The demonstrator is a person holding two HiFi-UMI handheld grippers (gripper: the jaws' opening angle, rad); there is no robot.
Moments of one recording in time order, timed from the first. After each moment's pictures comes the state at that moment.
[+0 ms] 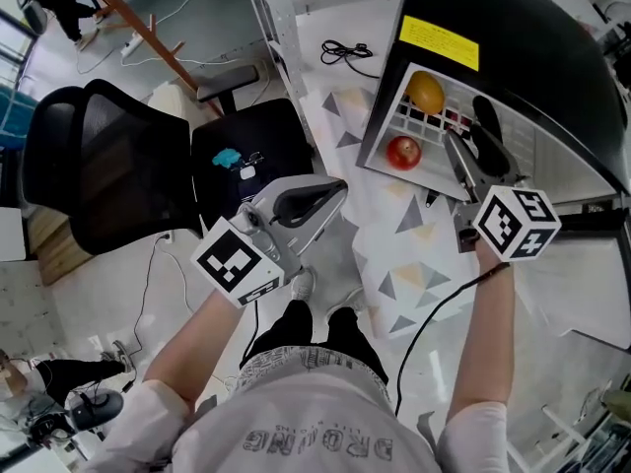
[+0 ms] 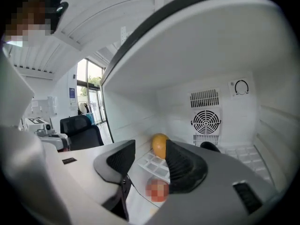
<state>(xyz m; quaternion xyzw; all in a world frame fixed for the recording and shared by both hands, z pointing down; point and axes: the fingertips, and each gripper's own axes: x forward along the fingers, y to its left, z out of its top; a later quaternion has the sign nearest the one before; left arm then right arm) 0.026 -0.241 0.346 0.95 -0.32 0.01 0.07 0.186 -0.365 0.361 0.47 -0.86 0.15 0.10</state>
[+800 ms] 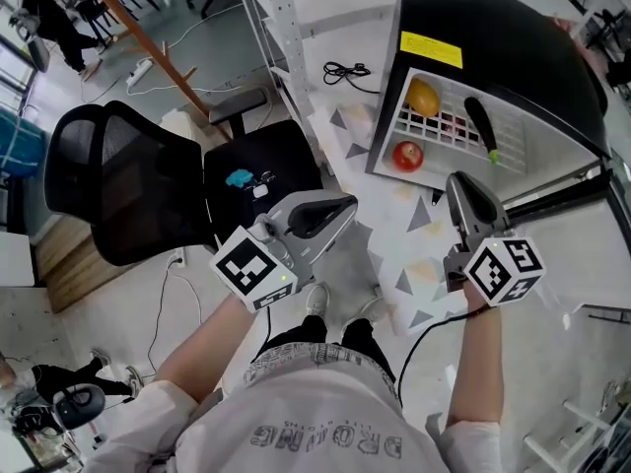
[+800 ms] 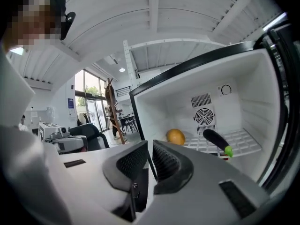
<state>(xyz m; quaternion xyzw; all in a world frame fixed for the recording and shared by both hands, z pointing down) 0.014 -0.196 0.325 0.96 -0.27 0.00 0.05 0.168 -0.260 0.344 0.49 -0.86 0.17 0.04</state>
